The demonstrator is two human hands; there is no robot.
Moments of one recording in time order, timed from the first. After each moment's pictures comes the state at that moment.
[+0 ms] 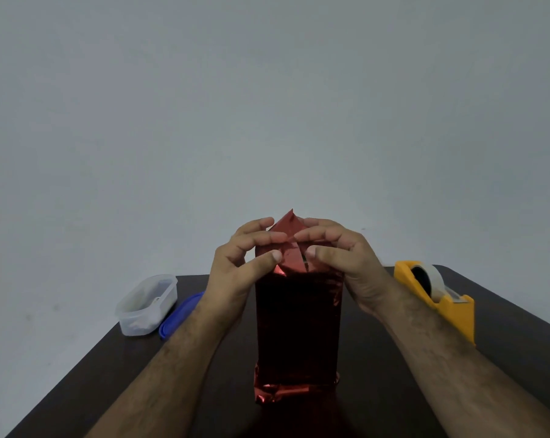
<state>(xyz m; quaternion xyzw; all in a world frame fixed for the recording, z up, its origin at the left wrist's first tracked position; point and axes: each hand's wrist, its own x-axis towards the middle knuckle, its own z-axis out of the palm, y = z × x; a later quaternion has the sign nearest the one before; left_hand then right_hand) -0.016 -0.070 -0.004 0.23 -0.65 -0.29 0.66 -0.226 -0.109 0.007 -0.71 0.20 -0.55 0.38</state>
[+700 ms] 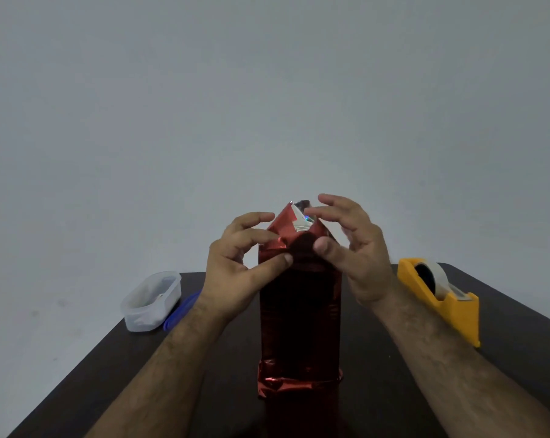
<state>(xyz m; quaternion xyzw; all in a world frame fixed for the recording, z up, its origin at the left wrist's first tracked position) -0.007 -0.078 -0.007 0.23 -0.71 -0.10 0.66 -0.222 -0.097 0.012 -0.75 0.19 -0.61 0.17</state>
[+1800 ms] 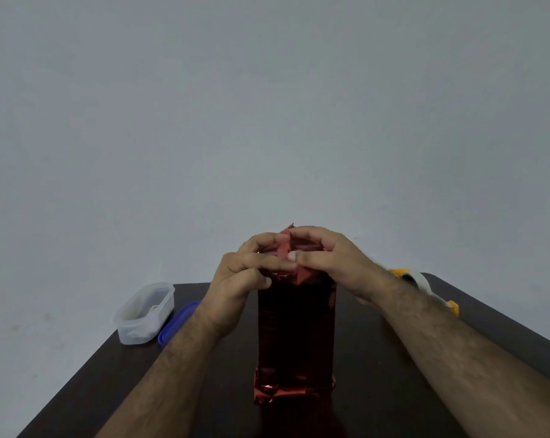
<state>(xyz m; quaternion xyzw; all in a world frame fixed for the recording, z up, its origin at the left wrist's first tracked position) -0.006 -0.069 0.003 0.17 -0.72 -0.32 0.59 -0.216 -0.097 0.039 -0.75 0.29 -0.46 0.37</state>
